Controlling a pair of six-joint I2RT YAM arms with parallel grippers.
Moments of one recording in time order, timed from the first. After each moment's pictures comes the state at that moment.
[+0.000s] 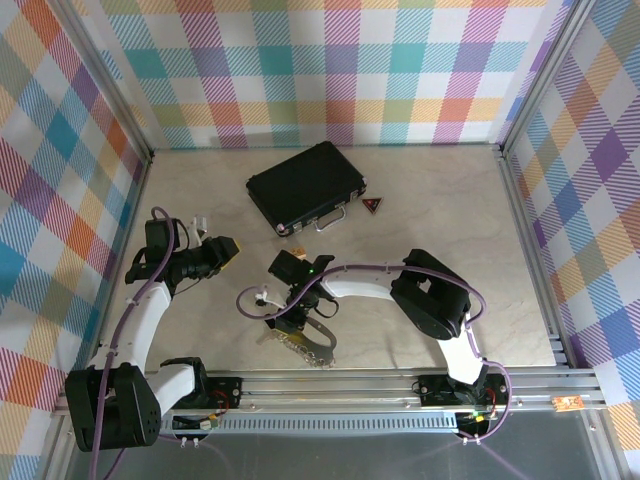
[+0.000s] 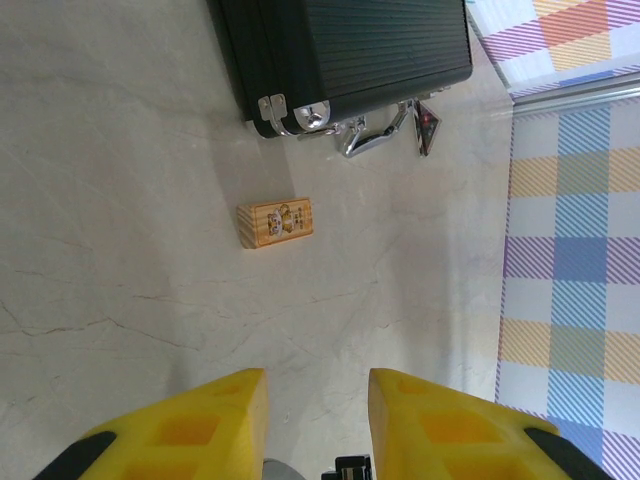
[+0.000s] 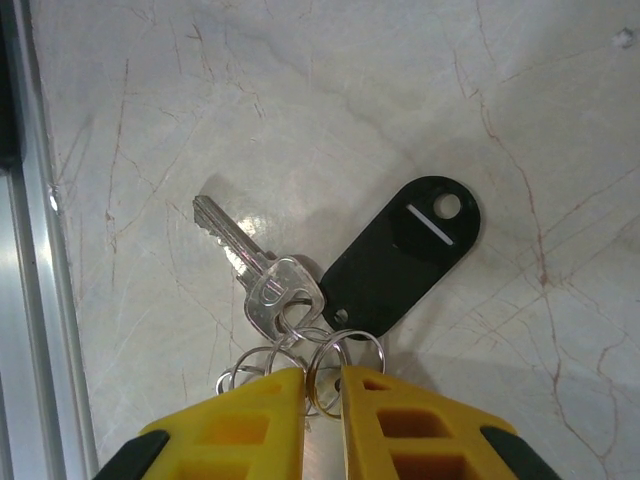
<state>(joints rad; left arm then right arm) 0.10 1.06 0.71 -0.47 0.70 -0.59 1.09 2.02 1.35 -0.54 -0.43 -0.19</state>
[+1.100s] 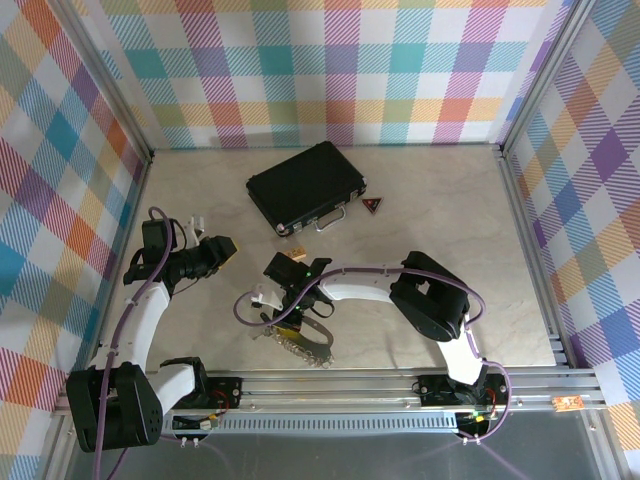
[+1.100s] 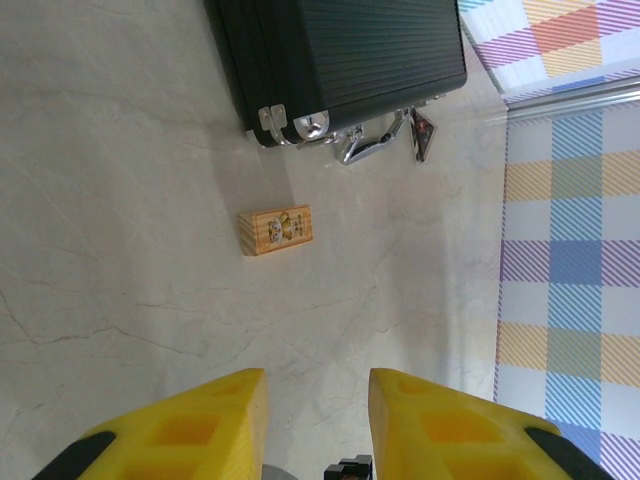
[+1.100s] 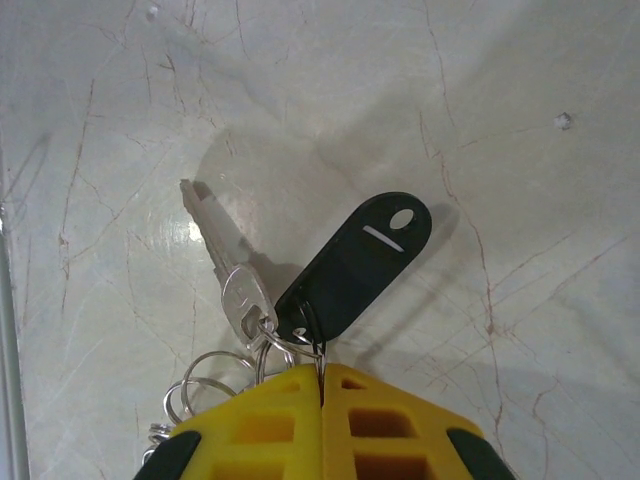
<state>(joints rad) 0.12 1.06 0.71 -0.45 0.72 -0.58 1.11 2.02 1.36 -0.49 -0.33 -0.25</state>
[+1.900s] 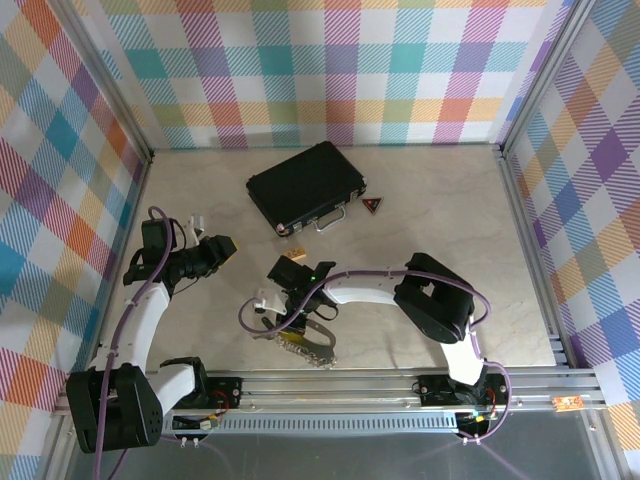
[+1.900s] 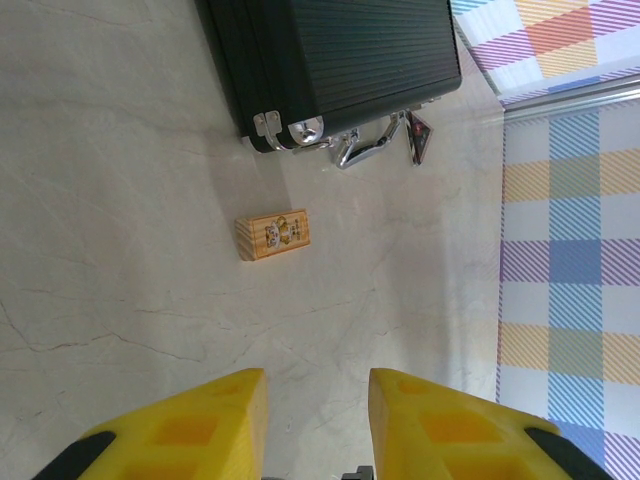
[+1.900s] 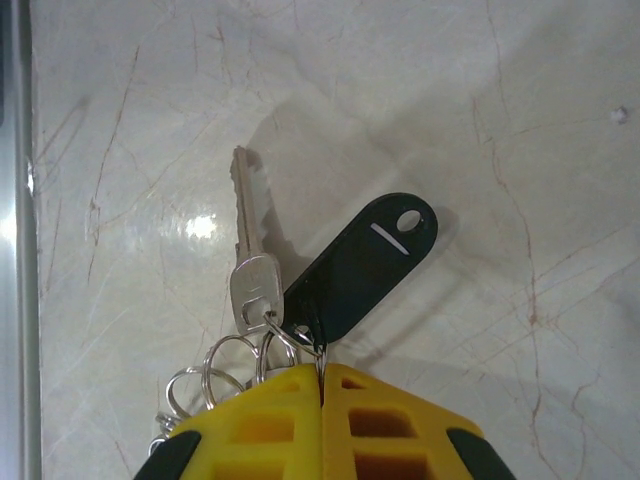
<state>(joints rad) 0.12 1.06 0.71 -0.45 0.72 -0.58 1.11 1.98 1.29 -0.45 -0.36 -0.32</state>
